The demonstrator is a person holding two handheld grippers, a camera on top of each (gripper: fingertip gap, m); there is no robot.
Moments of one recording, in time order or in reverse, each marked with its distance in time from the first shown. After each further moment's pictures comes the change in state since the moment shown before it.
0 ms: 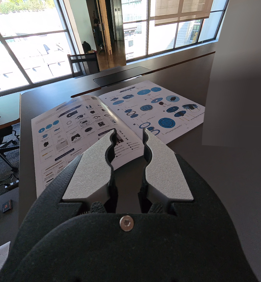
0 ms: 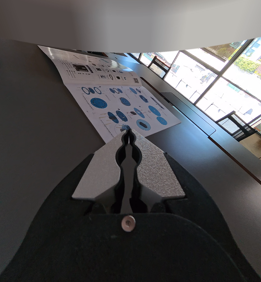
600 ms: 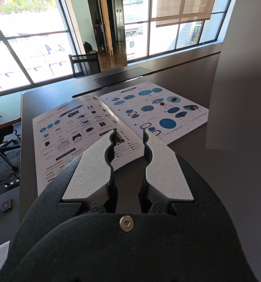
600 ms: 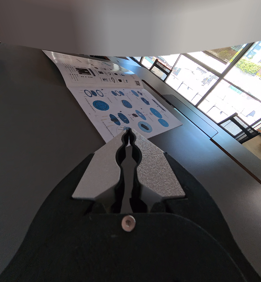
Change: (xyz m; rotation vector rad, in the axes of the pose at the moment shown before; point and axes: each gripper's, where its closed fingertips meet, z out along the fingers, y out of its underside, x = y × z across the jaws) left arm -0.002 0.000 -0.001 0.005 -0.006 -0.007; right arm -0.002 -0.003 0.000 0.018 -0.011 0.007
